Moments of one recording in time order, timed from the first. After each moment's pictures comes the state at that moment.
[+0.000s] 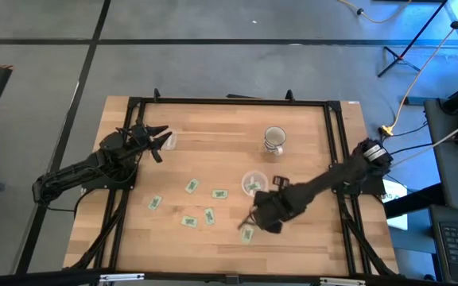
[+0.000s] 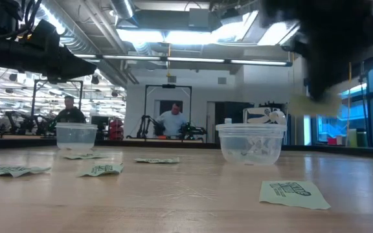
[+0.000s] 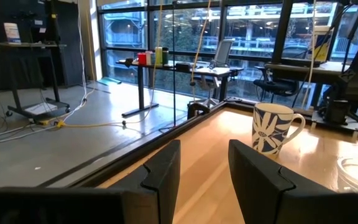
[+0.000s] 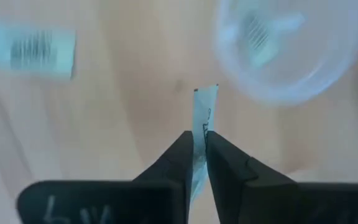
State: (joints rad) left arm 0.45 0.01 0.02 0.03 -0.14 -0.07; right arm 0.47 1.81 1.38 -1.06 0.26 0.69
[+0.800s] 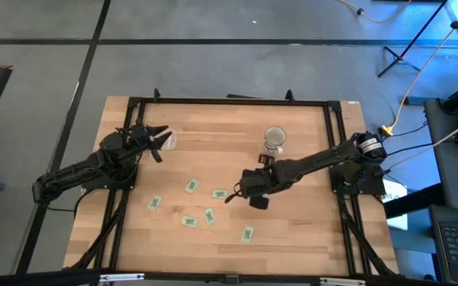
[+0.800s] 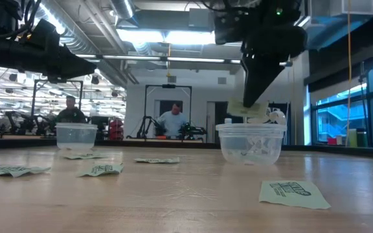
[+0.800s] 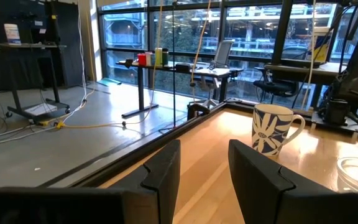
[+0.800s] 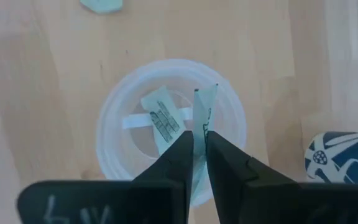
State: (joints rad) left arm 0.45 0.01 0.02 0.03 -0.14 -0.07; right arm 0.25 1.81 1.35 -0.89 0.34 0.37
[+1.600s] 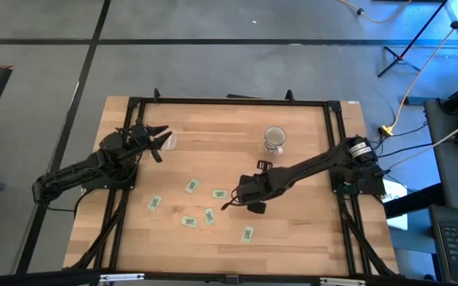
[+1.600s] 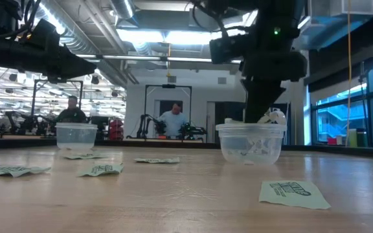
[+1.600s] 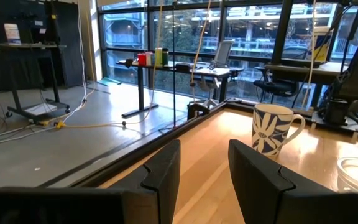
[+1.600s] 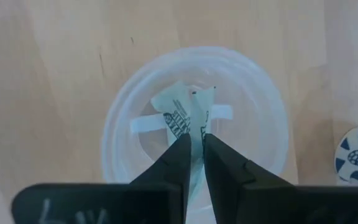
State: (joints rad) left arm 0.45 0.01 0.02 0.03 -0.14 -0.07; right arm 0.27 1.91 1.35 -0.87 0.34 0.44
